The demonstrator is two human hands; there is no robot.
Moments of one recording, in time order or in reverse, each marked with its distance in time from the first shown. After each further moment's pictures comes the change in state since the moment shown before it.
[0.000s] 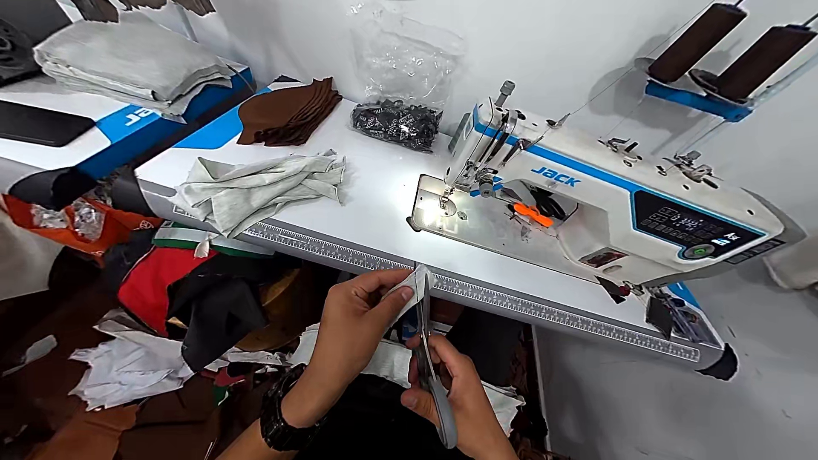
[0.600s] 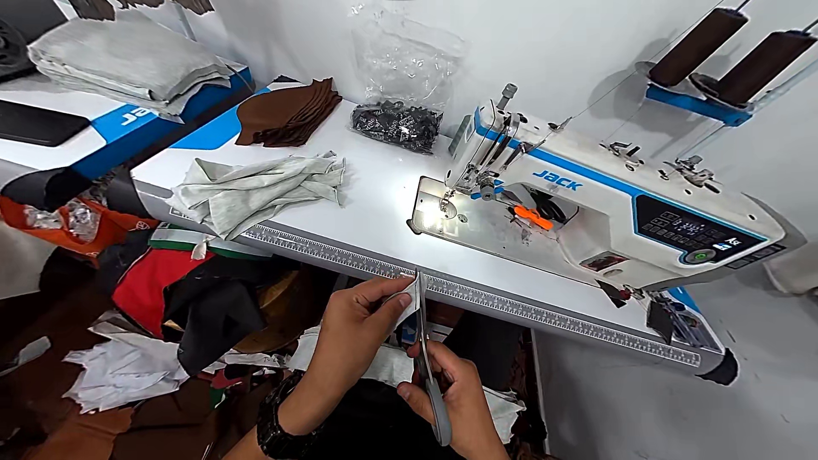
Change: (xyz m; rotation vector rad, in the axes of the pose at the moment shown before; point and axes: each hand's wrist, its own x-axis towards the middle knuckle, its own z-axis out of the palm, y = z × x) left_hand 0.001 -0.009 -0.003 0.038 -0.025 -0.028; right_hand -0.002 0.014 0.004 -0.057 0.111 -0.026
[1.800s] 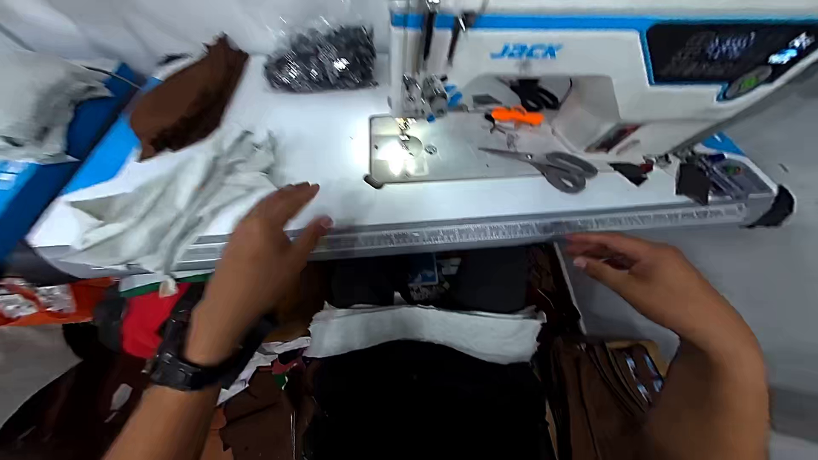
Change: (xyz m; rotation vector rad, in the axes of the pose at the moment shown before) left_hand 0.104 0.011 -0.055 1.048 -0.339 0.325; right_hand -0.038 -0.010 -0.211 -0.683 0.205 0.312
